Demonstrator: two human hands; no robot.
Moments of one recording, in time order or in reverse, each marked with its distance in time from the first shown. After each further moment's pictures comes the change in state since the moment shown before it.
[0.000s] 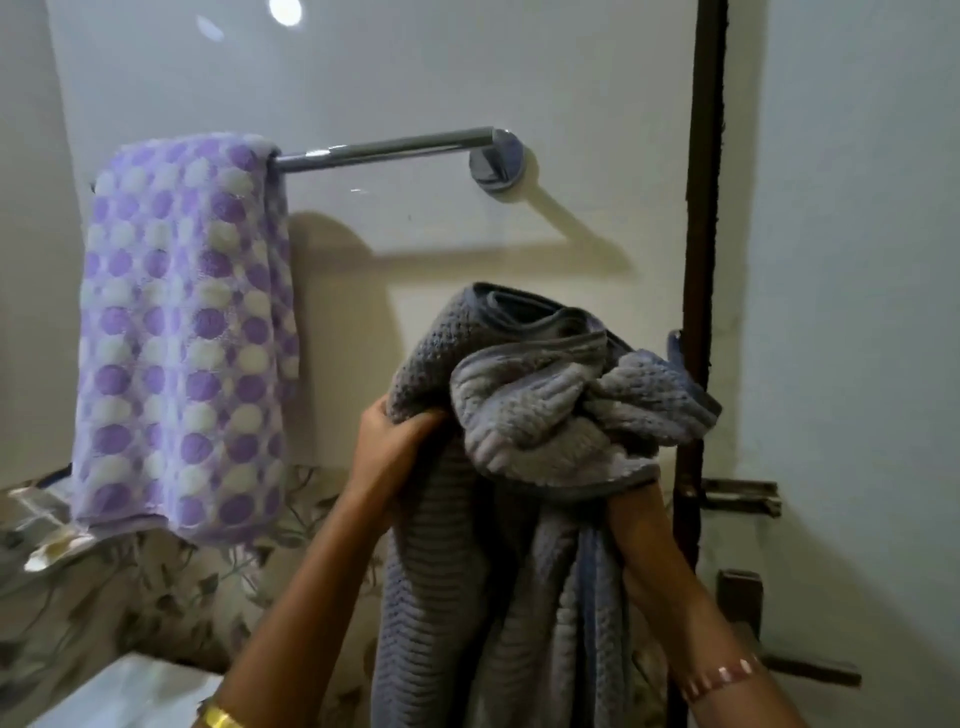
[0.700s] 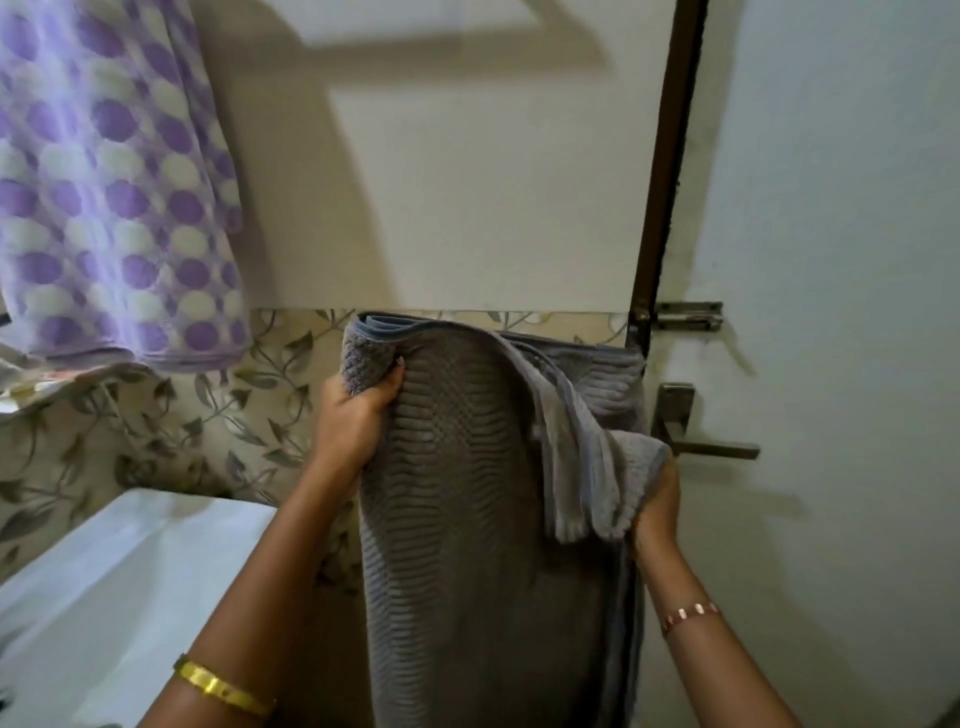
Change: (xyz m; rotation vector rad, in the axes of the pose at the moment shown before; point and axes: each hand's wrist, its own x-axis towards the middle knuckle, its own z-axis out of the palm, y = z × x) left_hand -0.097 -0.059 -0.025 0.020 0.044 -0.242; right_hand -0.087 0.118 -0.066 -0.039 0.498 0.259
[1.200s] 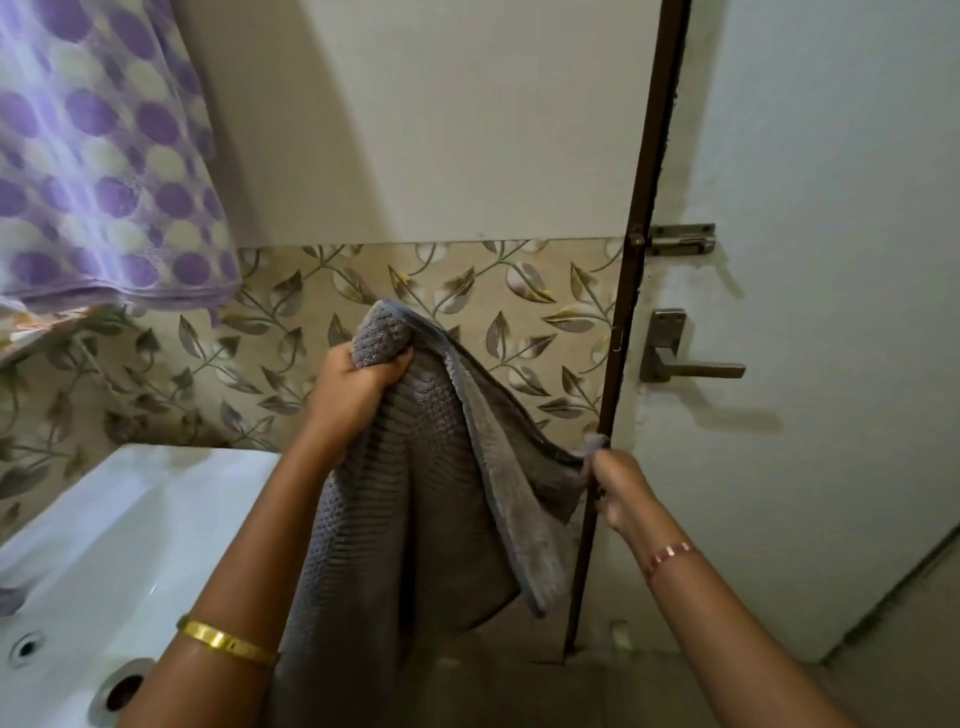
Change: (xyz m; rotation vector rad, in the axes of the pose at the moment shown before) left_hand -0.019 -0.019 -0.031 0.242 -0.171 -0.106; right_hand -0.039 0.045 -0.003 -0.203 -0.151 0.511
